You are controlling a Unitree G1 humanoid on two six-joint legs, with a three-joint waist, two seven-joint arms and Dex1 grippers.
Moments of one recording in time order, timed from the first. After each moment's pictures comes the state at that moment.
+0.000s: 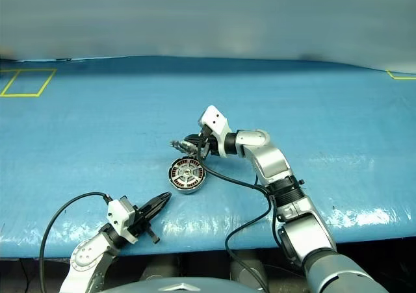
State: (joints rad) left arm 0.36 0.30 -0.05 -0.06 -0.25 -0.29 -0.76; right arm -0.62 -0.25 0.29 0.17 0.21 0.46 0.95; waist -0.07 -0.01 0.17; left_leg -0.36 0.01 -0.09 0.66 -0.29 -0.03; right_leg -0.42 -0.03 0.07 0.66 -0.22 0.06
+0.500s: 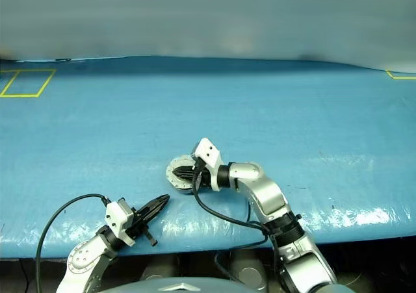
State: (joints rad) left arm 0.39 0.33 -0.05 -0.07 -0.26 -0.29 -0.76; right arm -0.32 -0.17 0.36 -0.07 0.25 0.54 0.84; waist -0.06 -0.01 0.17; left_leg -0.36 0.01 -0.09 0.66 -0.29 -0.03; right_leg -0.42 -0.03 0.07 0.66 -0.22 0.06
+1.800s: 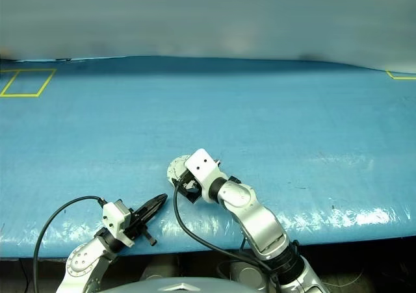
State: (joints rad) left arm 0.41 0.32 -0.05 -0.09 -0.29 -0.28 -0.72; right arm -0.17 -0.15 0.50 -0.40 0.05 0.74 0.33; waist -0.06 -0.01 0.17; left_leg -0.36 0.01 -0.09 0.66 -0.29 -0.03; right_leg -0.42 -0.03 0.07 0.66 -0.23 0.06
